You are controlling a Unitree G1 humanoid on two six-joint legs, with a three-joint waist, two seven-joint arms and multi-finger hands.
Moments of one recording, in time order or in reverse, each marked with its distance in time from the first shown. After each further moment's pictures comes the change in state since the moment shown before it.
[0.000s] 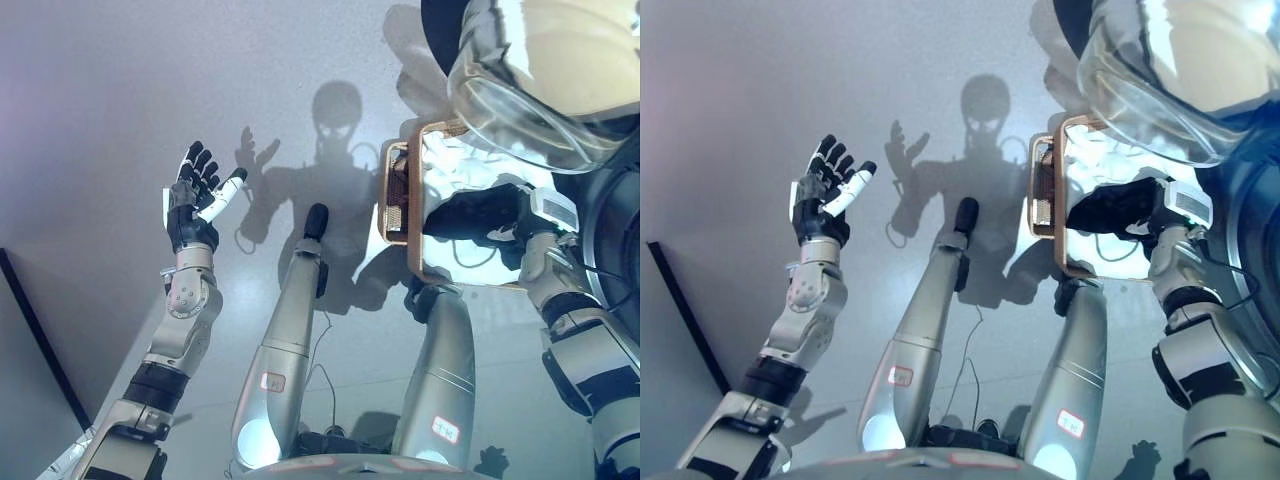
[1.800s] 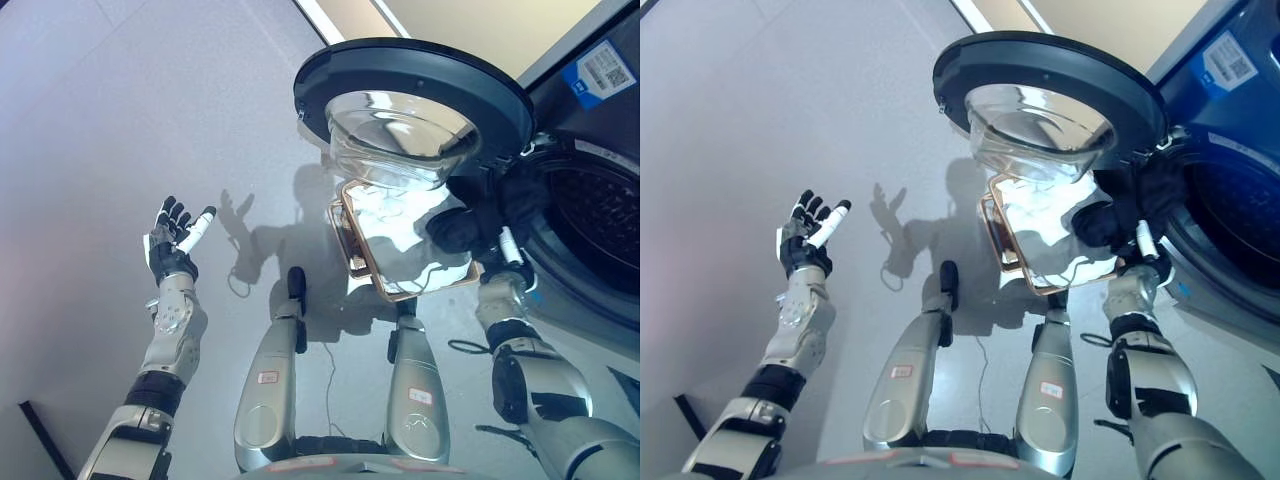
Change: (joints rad) left arm 0.026 -0.048 0.108 0.320 -0.086 -0.014 -0.023; right arm 0.126 0.301 -0.756 -0.144 1.373 -0.221 0.089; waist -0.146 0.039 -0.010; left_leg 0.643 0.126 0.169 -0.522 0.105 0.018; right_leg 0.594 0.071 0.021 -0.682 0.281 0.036
